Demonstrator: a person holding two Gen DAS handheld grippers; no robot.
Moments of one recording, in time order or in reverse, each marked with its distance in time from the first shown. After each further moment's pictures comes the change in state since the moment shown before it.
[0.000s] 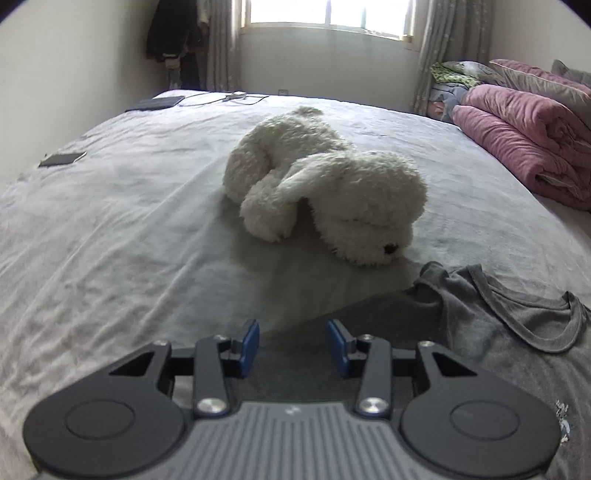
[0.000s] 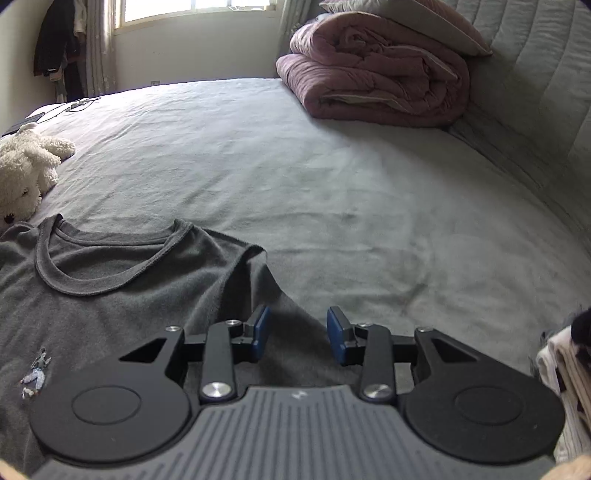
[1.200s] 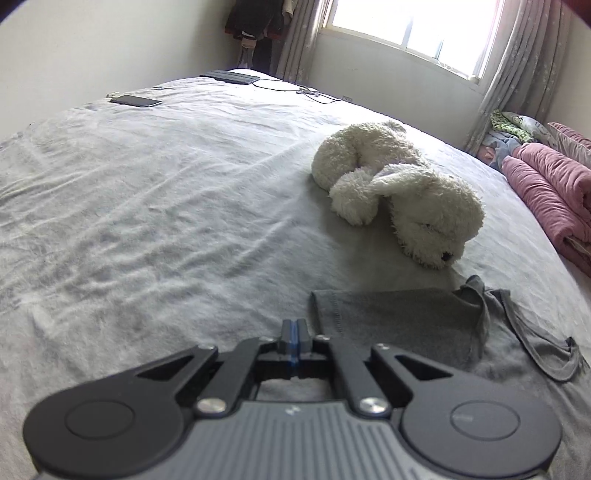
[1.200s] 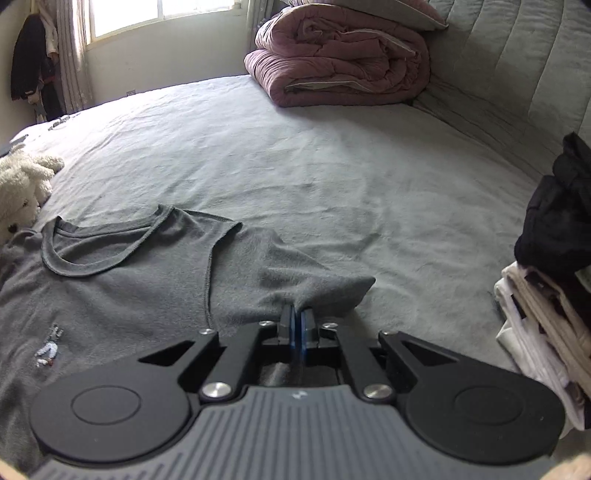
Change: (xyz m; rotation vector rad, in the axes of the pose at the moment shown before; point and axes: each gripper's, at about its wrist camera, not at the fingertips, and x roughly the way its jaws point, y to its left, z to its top) left arm -0.027 0.049 -0.030 -0.181 -0.029 0.039; right arm -0.037 -0.014 -0.030 0.040 -0.013 -0.053
